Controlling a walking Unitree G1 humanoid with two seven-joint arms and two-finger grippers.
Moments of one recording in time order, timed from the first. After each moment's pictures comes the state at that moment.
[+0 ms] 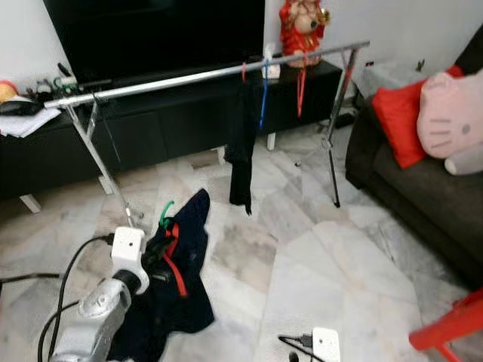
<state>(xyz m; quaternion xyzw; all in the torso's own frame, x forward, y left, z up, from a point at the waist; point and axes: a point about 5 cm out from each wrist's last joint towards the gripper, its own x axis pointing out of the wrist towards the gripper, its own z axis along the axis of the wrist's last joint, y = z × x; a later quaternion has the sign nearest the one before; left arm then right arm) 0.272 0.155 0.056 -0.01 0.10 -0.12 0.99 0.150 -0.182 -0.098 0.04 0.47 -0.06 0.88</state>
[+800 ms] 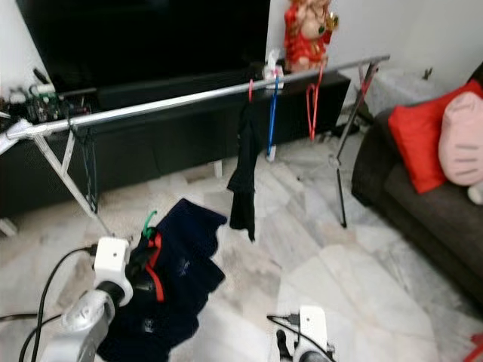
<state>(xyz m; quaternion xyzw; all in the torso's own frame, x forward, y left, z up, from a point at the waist) 0.259 0.173 0.045 0.00 0.12 -0.09 0.99 0.174 -0.183 -0.088 0.04 0.45 -0.05 0.89</state>
